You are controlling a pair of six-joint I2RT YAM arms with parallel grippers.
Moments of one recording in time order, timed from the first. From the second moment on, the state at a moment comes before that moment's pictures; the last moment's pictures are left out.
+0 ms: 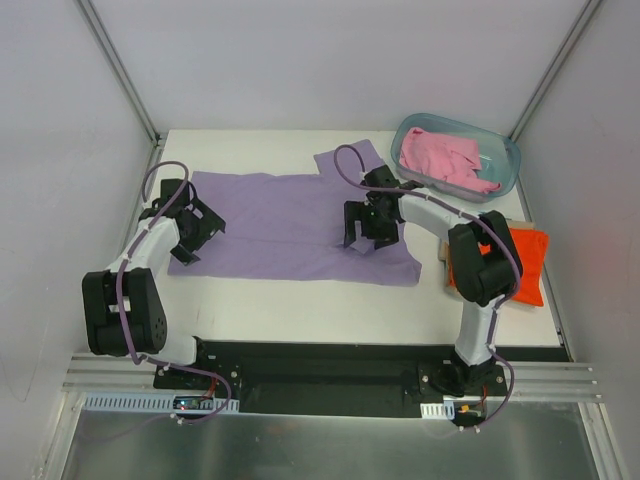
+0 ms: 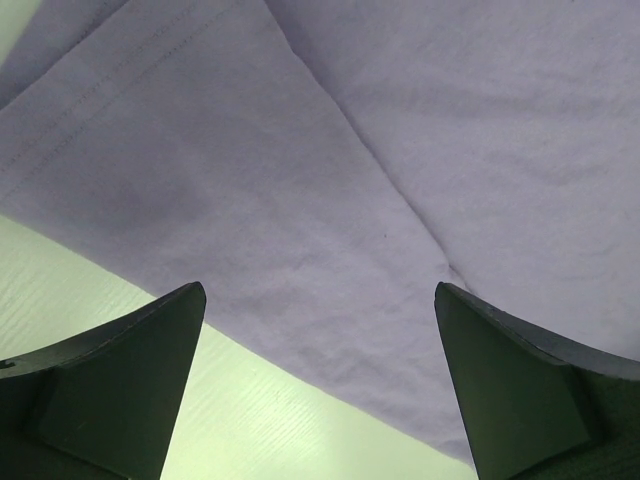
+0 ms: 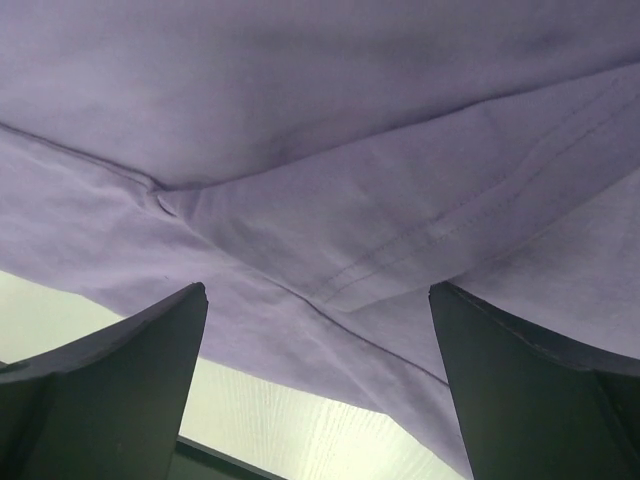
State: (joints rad) left arm 0.09 1.44 0.94 -0.60 -0.01 -0.79; right arm 0.49 1.92 1.37 -0.65 -0.20 0.38
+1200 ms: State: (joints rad) left arm 0.09 1.60 1.00 -0.54 0.17 -0.77; right arm 0.50 1.65 1.11 -0.54 -0.12 0.58
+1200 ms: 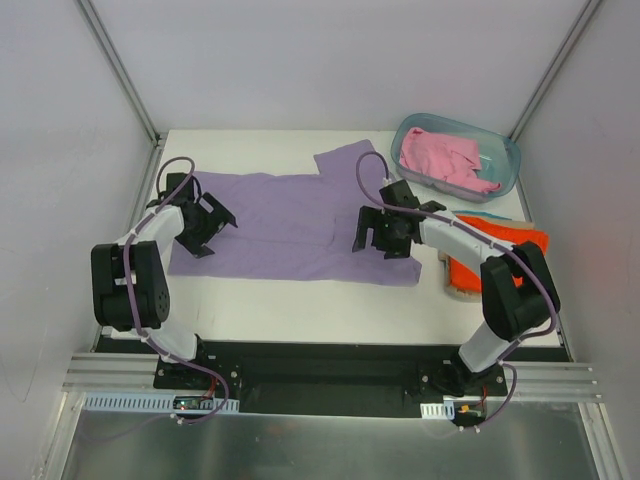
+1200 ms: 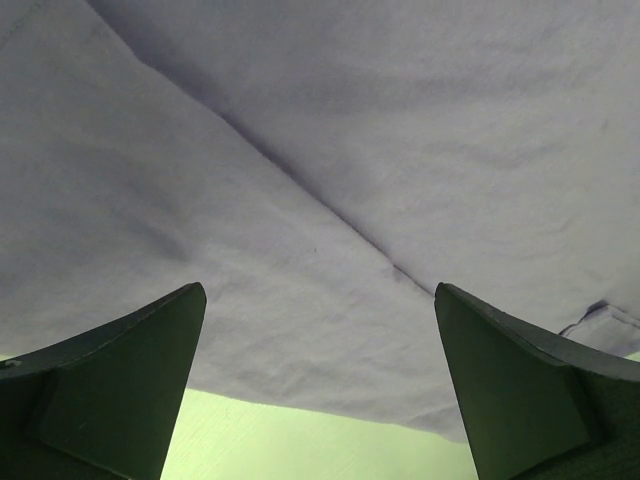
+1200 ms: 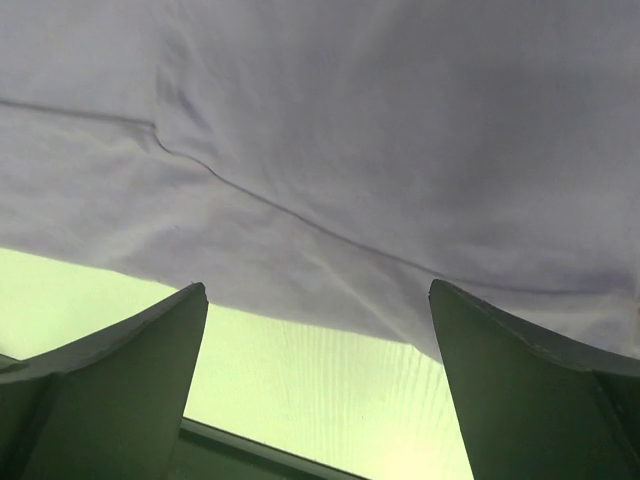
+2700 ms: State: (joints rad) left arm 0.19 1.16 0.51 -0.52 0.22 -0.88; right arm 0.61 1.39 0.74 -0.63 -0.03 0.51
